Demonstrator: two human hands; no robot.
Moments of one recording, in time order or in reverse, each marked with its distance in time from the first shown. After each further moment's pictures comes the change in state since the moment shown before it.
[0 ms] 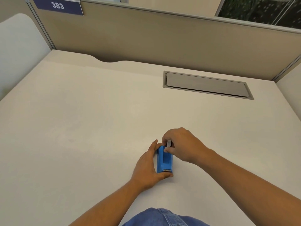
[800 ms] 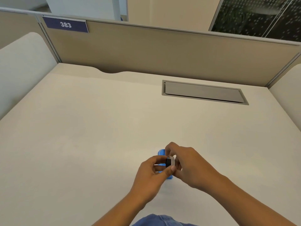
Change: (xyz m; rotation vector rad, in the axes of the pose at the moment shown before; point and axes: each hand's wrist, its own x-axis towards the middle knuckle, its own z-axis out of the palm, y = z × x) left_hand -0.045 0.072 -0.028 -0.452 0.028 -0.148; right_hand -0.066 -0.017 0.001 0.228 0.071 -0.028
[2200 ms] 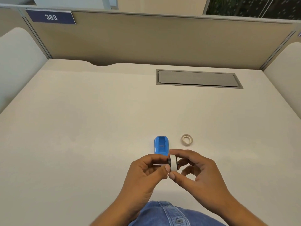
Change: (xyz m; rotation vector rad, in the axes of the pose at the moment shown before) left_hand -0.064 0.034 0.000 -0.184 -0.017 0.005; right_hand -0.084 -0.025 0.021 0.662 0.355 0.059
